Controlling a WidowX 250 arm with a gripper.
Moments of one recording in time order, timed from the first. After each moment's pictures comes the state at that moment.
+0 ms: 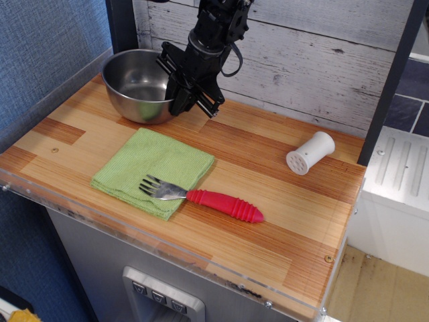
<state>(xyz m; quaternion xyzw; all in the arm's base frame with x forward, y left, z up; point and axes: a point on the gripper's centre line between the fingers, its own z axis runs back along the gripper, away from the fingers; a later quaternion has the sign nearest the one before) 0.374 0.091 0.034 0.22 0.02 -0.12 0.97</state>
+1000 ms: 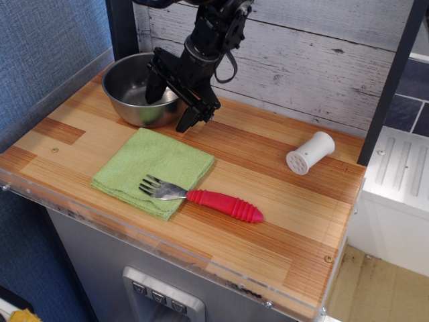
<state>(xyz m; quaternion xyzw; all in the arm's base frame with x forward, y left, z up) 0.367 0.095 0.035 0.24 0.02 -0.07 0.97</state>
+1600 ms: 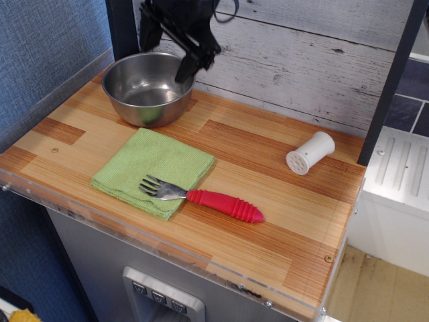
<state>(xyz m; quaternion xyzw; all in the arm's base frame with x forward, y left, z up) 0.368 0.092 0.110 0.23 -0.05 -0.06 0.97</state>
